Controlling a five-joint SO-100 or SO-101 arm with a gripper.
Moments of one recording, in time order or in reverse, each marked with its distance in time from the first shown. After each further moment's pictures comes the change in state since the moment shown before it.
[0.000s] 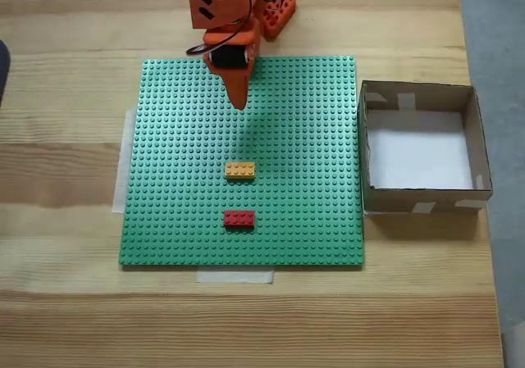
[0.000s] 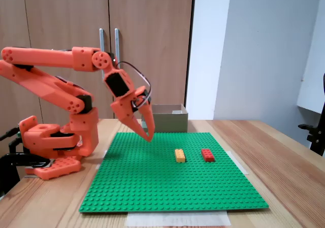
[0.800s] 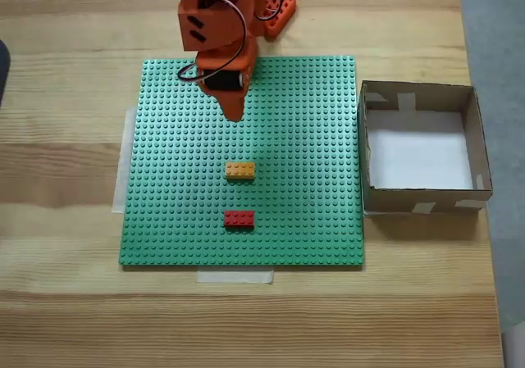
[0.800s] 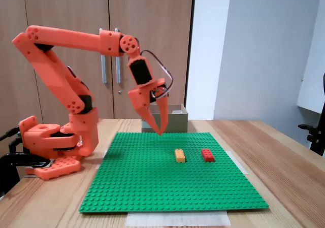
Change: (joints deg) arm 0.1 -26.8 -25.3 6.6 0.5
